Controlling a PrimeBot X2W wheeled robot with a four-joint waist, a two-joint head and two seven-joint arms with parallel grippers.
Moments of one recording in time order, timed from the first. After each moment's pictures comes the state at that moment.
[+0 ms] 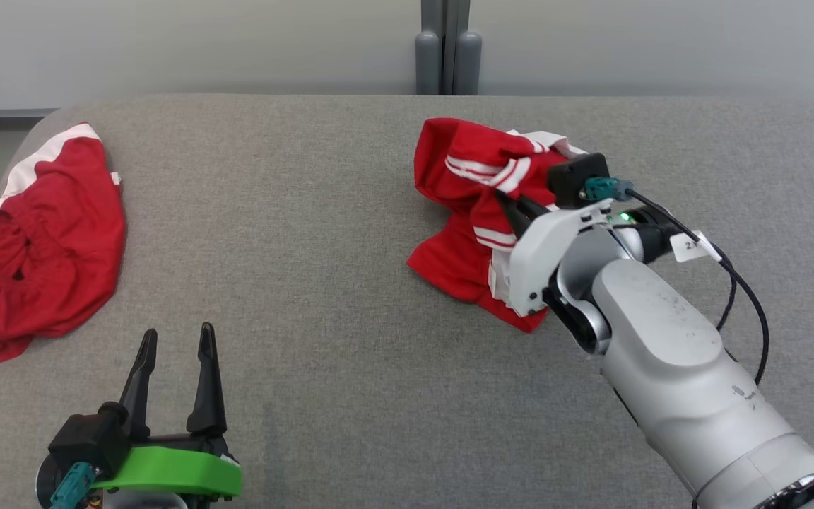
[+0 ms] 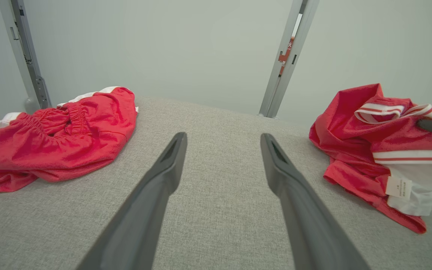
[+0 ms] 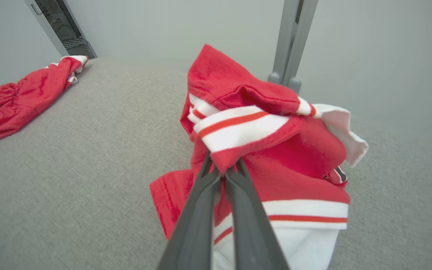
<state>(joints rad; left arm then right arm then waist) -0.02 0.05 -0.02 0.16 -0.30 -0.13 -0.26 -0.74 -0.06 0.44 0.77 0.35 0.13 0.06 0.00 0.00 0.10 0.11</state>
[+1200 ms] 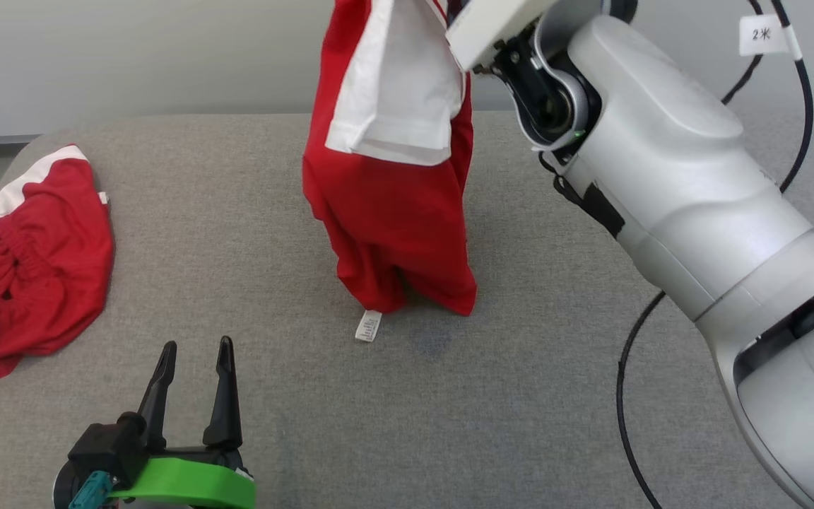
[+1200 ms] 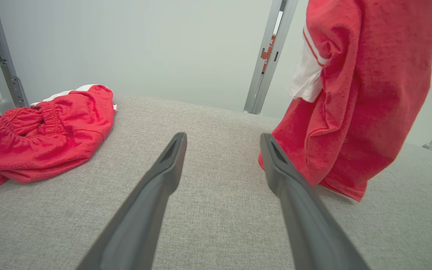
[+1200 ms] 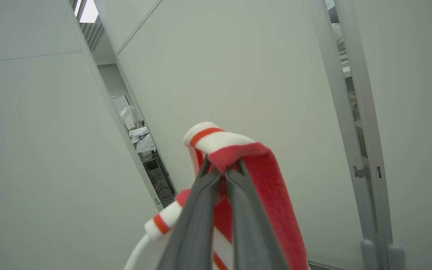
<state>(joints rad) 0.01 0.05 -0.05 0.16 -0.30 -0.13 -0.26 -1.33 -0.05 0.79 0.87 1.16 0.13 -0.24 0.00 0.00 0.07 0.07</state>
